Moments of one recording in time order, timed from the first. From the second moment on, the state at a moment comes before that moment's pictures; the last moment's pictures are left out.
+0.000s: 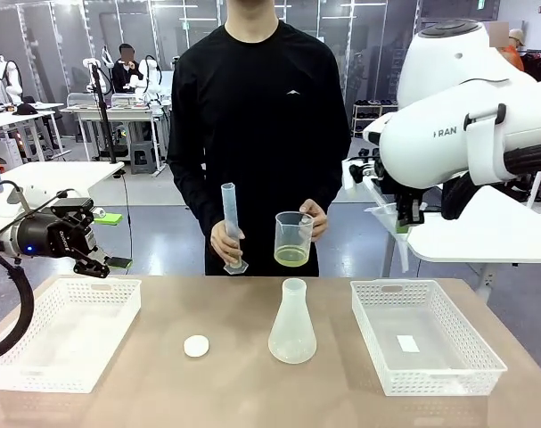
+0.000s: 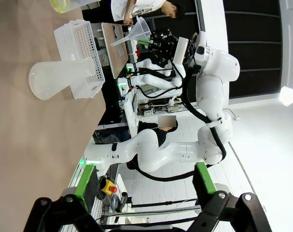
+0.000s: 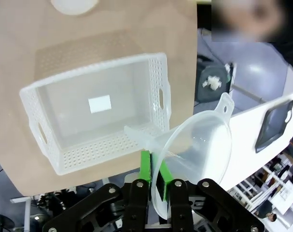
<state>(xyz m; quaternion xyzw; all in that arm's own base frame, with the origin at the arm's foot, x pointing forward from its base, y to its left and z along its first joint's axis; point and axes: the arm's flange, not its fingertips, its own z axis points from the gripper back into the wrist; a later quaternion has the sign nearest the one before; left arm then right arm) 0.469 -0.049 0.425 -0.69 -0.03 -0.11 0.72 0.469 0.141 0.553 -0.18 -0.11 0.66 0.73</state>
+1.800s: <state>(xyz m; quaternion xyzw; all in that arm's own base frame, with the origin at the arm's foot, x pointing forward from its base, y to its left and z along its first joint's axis) 0.469 -0.049 0.425 -0.69 -0.03 -0.11 0.72 0.389 0.260 0.539 -0.12 -0.29 0.82 0.48</state>
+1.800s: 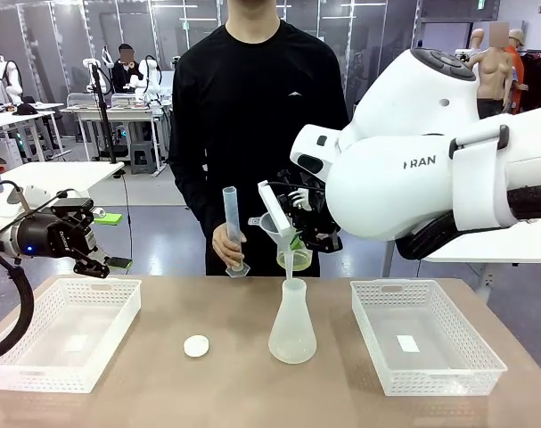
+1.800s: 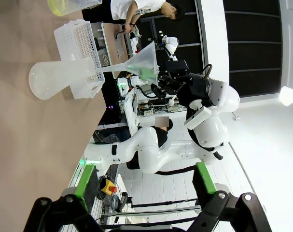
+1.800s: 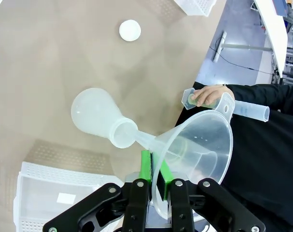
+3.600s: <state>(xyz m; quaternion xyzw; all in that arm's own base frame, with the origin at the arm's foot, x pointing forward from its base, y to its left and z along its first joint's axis) 0.469 -0.049 0.425 -0.69 -0.03 -0.11 0.72 0.410 0.243 0.490 -0.09 -0.27 0.80 0.52</state>
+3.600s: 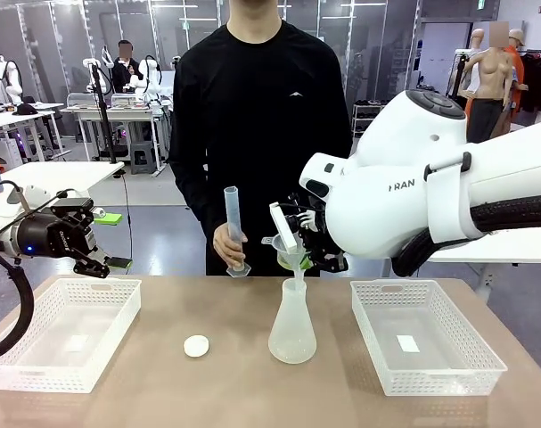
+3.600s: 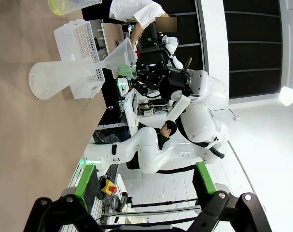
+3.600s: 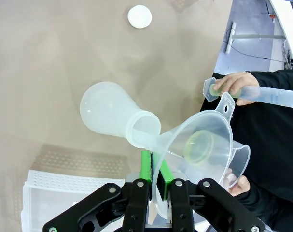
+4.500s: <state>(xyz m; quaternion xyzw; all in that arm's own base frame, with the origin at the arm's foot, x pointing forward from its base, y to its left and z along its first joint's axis) 0.469 -0.049 0.425 -0.69 -0.03 -0.11 0.72 0.423 0.236 0.459 -0.05 -0.30 0.80 0.51</state>
